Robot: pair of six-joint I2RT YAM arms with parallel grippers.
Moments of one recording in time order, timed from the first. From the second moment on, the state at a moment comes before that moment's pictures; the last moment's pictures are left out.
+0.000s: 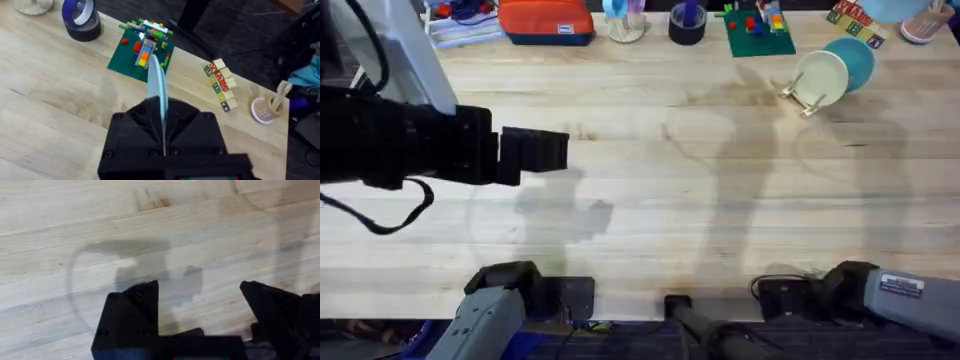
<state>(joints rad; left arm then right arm) 0.15 0.89 1.19 -1.40 0.32 0.21 -0.38 1.41 1.46 -0.68 -0.46 -0.62</state>
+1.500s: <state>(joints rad) 0.15 0.89 1.19 -1.40 0.32 0.21 -0.41 1.59 1.49 -0.76 -0.47 -0.74</state>
